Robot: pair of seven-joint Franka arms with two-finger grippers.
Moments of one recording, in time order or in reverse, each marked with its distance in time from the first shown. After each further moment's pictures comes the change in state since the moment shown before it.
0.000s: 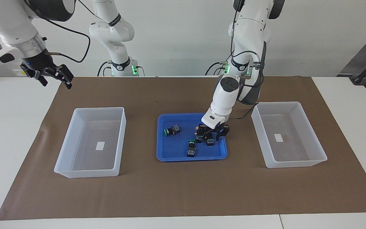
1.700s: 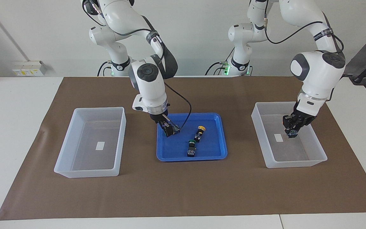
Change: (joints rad) left arm 0.510 -0.238 0.038 0.010 0.030 -0.233 0.395; right arm 0.550 0.298 0.006 -0.240 0.113 0.600 1.339
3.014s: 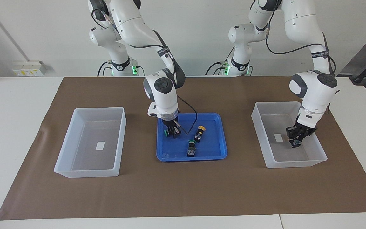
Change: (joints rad) left arm 0.093 0.123 -0.012 -0.148 0.000 0.321 0.113; right arm 0.063 0.053 -0.010 -0.150 0.004 0.231 0.079
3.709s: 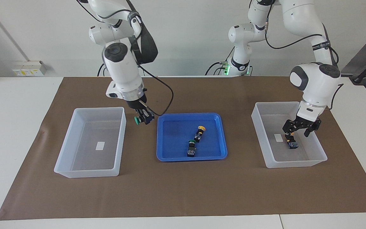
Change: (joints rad) left arm -0.061 -0.128 -0.013 0.041 0.000 -0.173 0.005; right arm -0.285 -0.302 -0.012 0.090 0.027 -0.434 -0.469
